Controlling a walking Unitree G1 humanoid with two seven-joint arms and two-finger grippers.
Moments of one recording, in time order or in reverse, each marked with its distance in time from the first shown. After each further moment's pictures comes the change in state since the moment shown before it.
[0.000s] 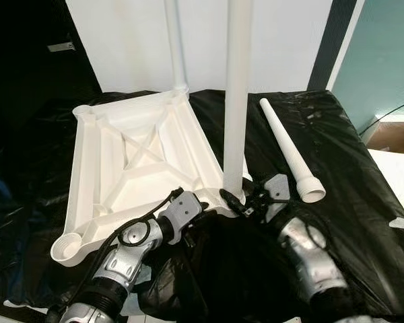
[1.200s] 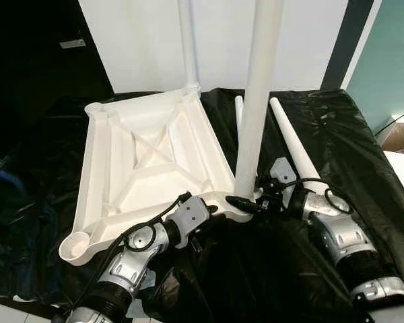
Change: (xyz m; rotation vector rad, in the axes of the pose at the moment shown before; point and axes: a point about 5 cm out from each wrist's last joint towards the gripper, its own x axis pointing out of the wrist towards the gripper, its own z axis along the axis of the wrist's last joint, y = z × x) left arm 0.007 -0.013 0.003 0.016 -0.026 -0.046; right arm 0.016 -0.053 0.025 -0.119 0.195 0.654
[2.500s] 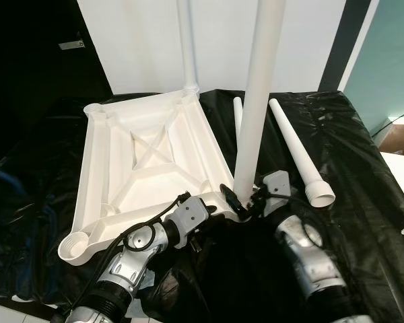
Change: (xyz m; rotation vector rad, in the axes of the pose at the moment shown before) left arm -0.003 0.000 -0.001 0.006 -0.004 0.006; right arm 0.015 0.031 -0.012 0.108 -0.123 -0.453
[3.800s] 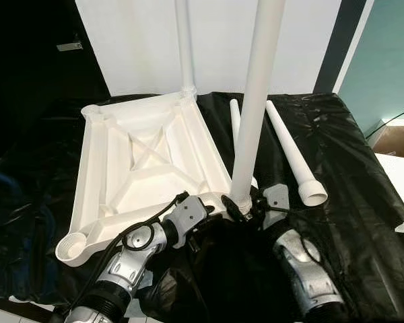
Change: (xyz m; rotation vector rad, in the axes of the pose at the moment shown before) left arm -0.001 0.003 0.000 -0.014 0.009 0.013; right arm -0.010 0.024 -0.017 0.057 -0.015 -0.234
